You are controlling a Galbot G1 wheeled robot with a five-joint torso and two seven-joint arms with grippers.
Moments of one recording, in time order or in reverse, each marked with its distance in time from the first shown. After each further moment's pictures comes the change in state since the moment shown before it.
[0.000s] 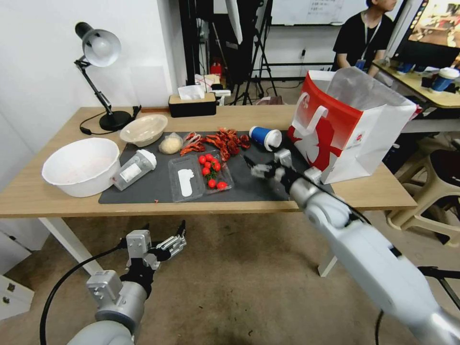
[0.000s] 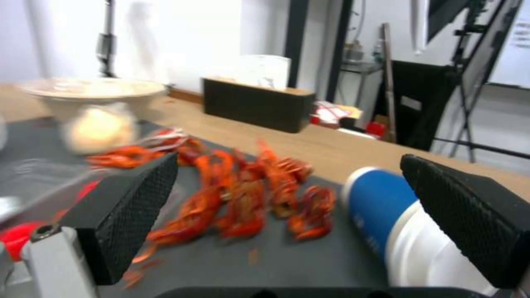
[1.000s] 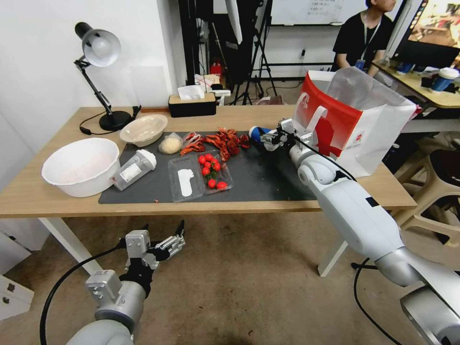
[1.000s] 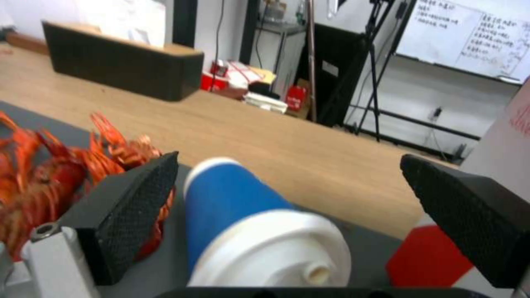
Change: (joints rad) left arm -0.007 0.006 -0.007 0.016 -0.011 -0.006 0.001; right arm 0.234 0.094 -0.015 -0.291 -0.100 -0.124 0.110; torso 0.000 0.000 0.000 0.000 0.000
